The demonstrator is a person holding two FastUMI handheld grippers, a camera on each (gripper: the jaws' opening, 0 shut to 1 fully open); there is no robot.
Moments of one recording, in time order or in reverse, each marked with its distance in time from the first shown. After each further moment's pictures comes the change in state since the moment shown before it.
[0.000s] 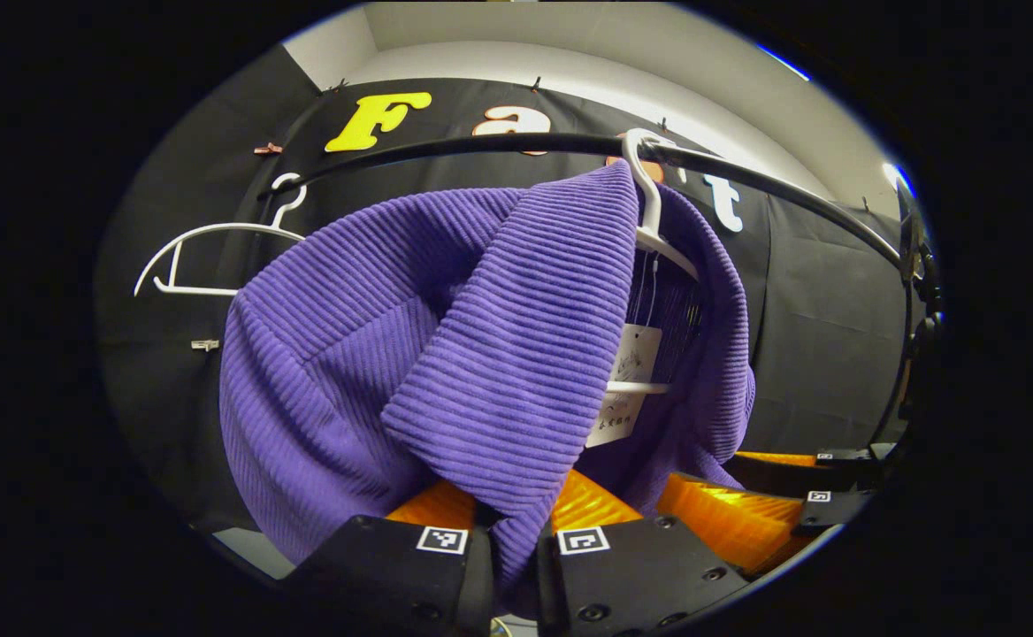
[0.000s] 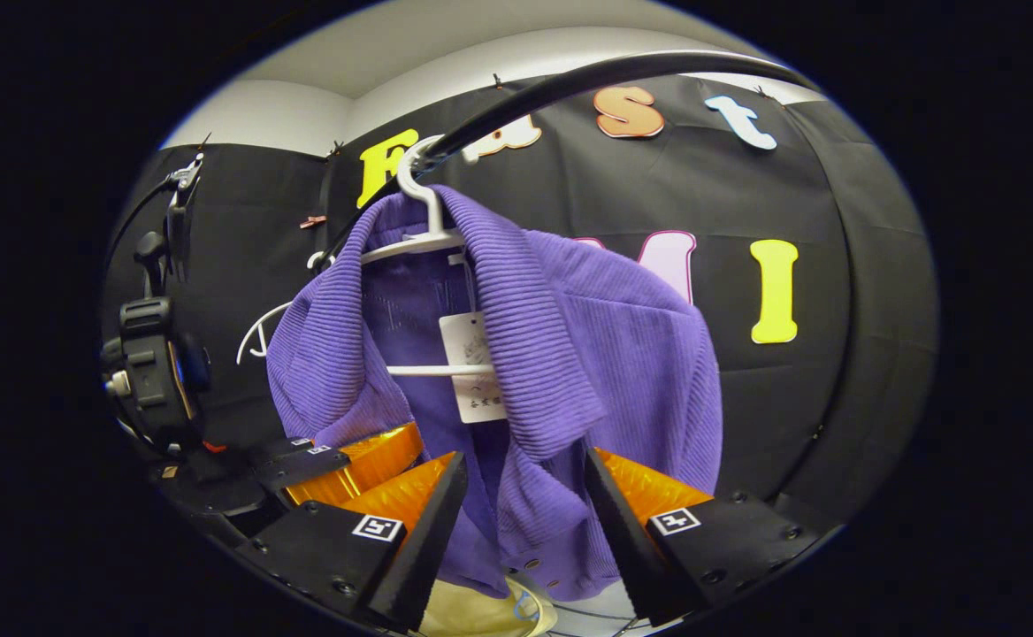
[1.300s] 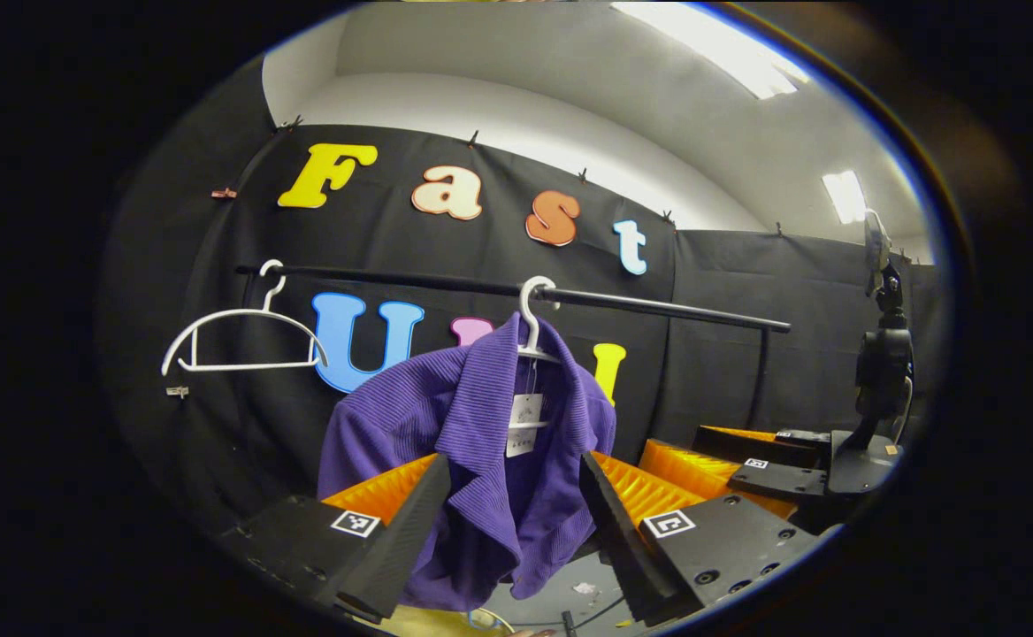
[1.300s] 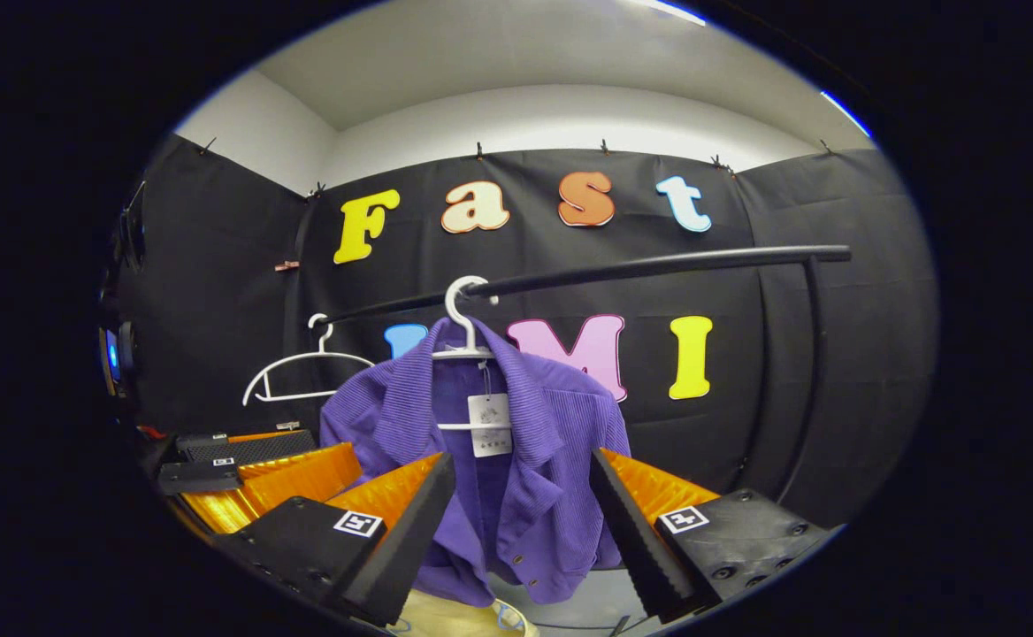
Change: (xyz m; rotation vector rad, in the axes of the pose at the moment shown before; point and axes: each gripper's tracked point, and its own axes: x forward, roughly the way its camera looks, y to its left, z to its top) left arm -0.137 -0.019 0.059 0.065 -0.101 -0.230; right arm -0.106 0.009 0.058 -0.067 -0.187 -0.209
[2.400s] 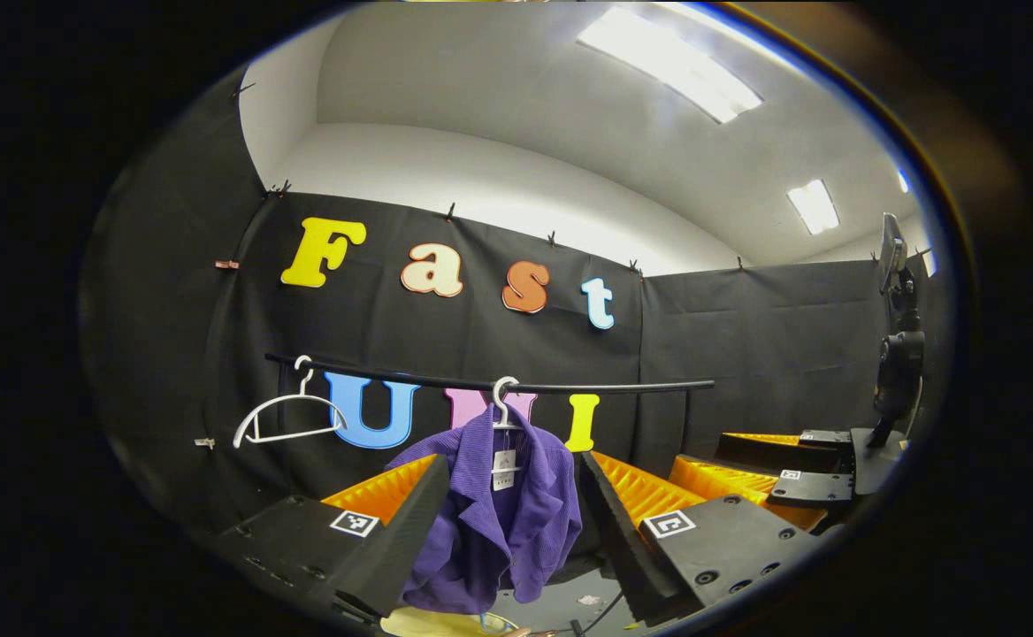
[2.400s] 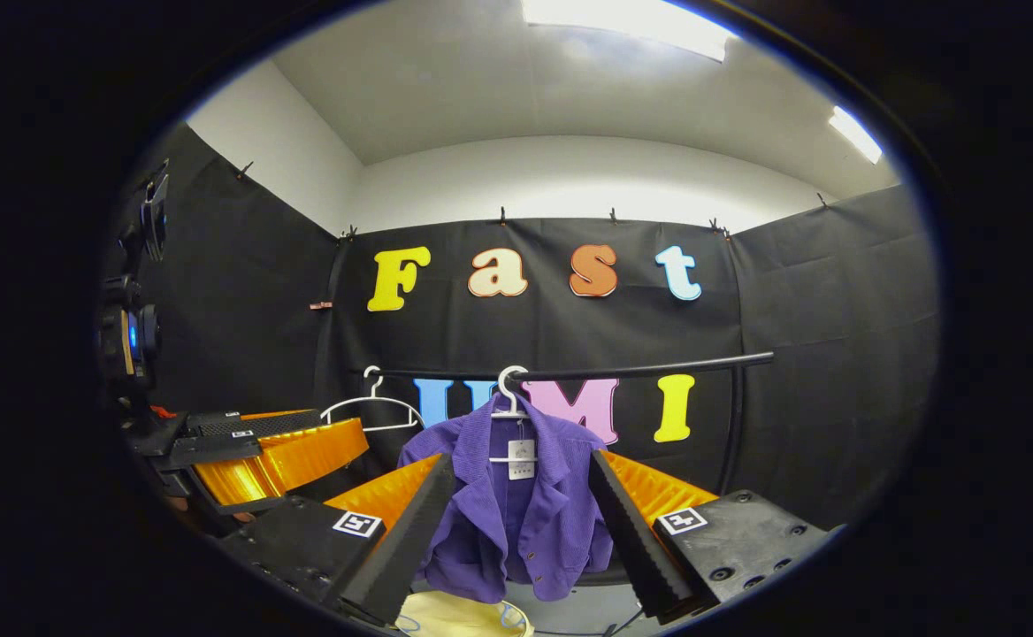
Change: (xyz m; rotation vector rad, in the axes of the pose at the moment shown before) left arm -0.180 -0.027 0.113 0.078 -0.166 -0.081; right arm -0.177 0.064 0.108 -0.034 -0.175 -0.032
